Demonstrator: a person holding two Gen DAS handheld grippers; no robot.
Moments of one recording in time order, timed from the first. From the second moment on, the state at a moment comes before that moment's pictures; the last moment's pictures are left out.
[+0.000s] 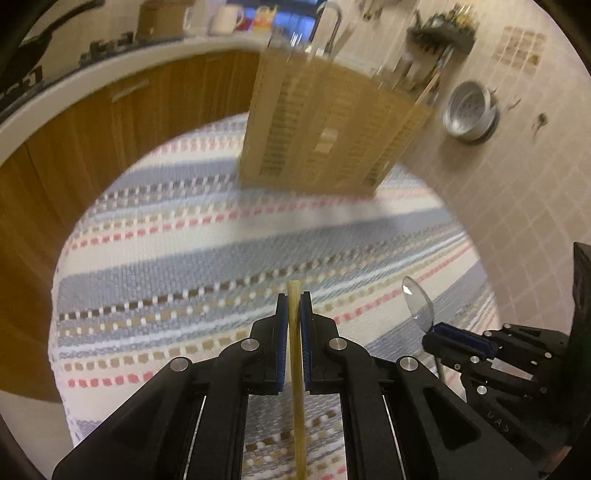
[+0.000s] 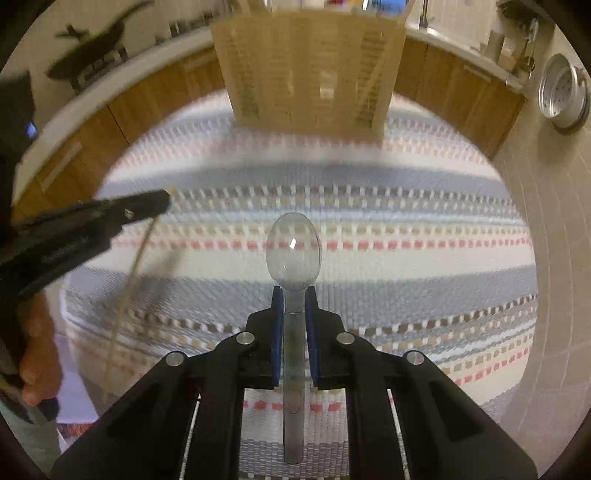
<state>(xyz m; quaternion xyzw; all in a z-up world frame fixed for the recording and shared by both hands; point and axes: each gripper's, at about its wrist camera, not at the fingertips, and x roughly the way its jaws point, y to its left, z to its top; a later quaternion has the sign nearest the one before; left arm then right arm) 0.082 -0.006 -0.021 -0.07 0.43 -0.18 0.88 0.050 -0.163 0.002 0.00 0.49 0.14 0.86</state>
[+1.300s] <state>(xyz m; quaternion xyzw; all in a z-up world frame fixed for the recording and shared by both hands) 0.176 0.000 0.161 -0.17 0.02 -0.16 0.97 0.174 -0.199 0.147 0.05 0.16 0.07 0.98</state>
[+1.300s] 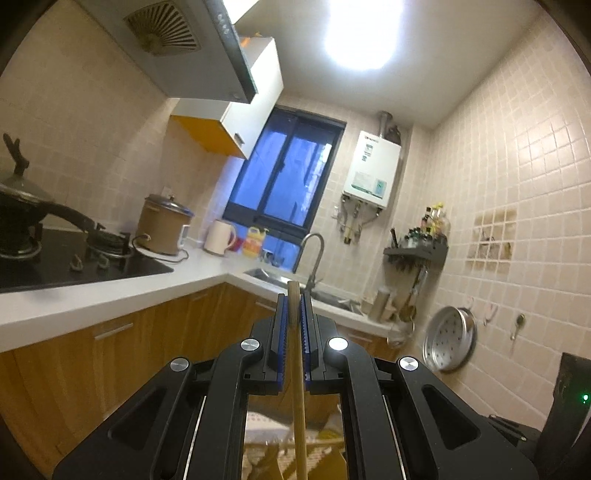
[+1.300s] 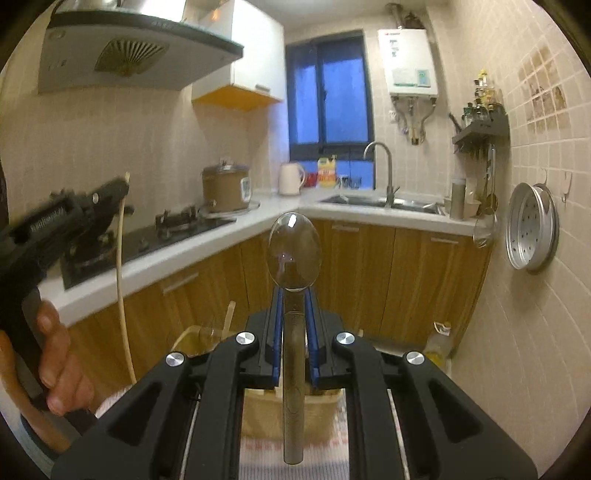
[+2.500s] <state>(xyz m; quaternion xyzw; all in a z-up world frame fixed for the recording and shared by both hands) 0.213 -0.016 0.108 -0.12 0.00 -0.09 0.99 0.197 -0.212 0.081 0.09 0.08 0.09 0.99</state>
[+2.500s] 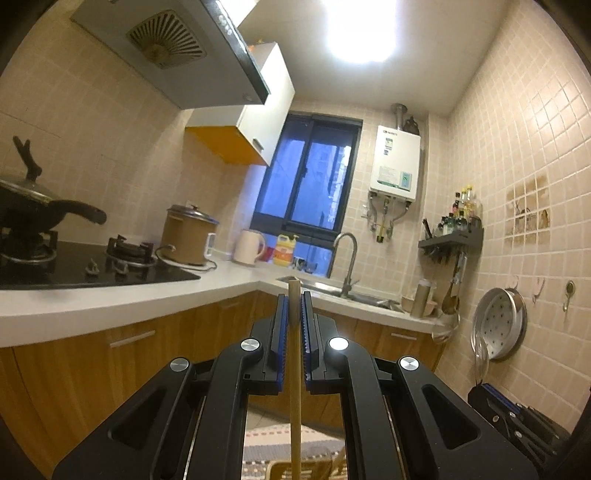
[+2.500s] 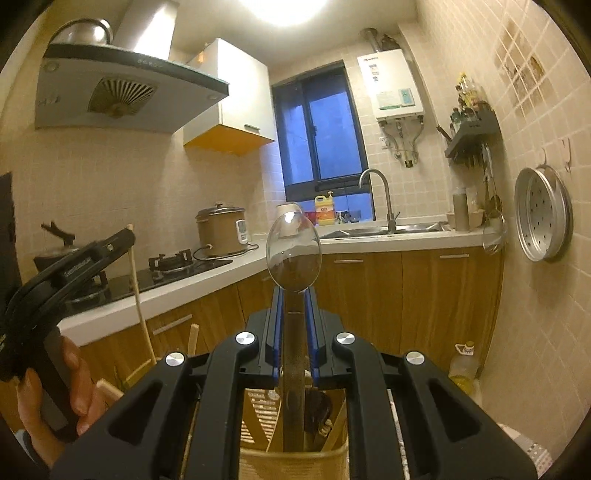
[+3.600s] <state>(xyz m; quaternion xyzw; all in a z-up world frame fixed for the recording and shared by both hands) 0.034 0.006 0.042 -0.08 0.15 -0.10 0.98 0.042 -0.224 0.045 0.09 0.21 0.04 0.97</state>
